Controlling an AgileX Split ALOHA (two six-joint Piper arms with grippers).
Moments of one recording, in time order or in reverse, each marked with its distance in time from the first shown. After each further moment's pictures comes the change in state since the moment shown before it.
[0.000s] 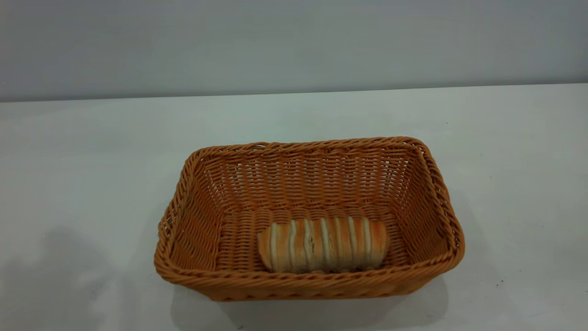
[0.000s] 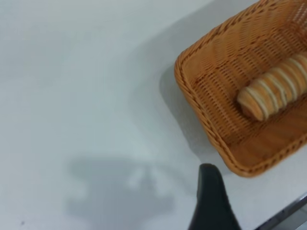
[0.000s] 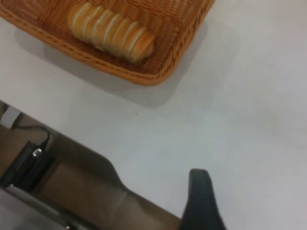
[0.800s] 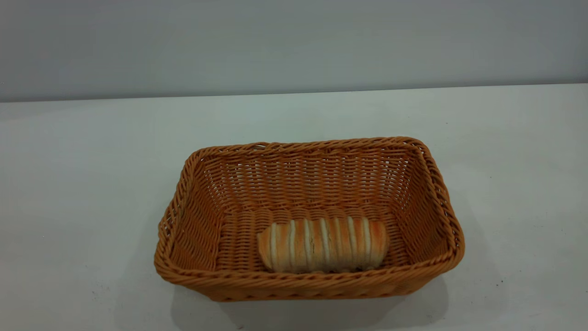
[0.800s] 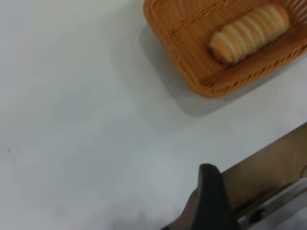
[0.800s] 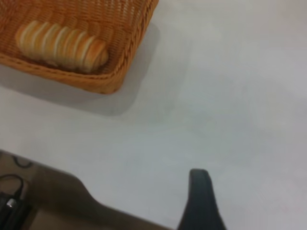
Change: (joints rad) left arm 0.013 -0.725 0.436 0.058 0.129 -0.077; right arm 0.000 -0.311 0.167 -0.120 0.025 0.155
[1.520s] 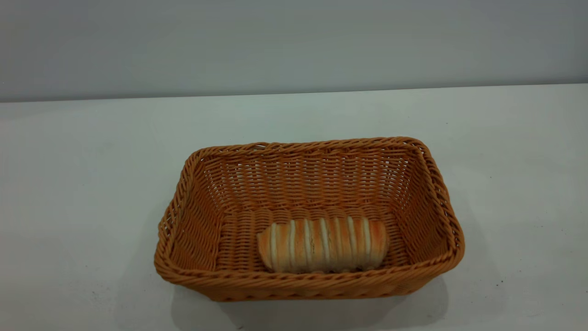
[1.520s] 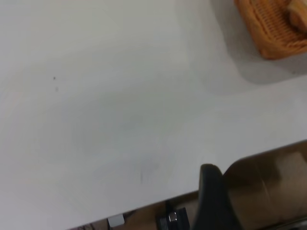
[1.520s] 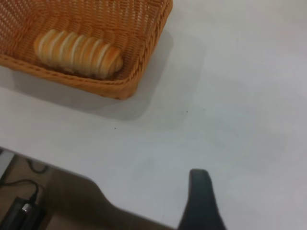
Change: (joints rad) left arm 0.000 -0.371 0.266 0.192 0.009 -0.214; right arm 0.000 -0.023 0.000 0.038 0.001 0.001
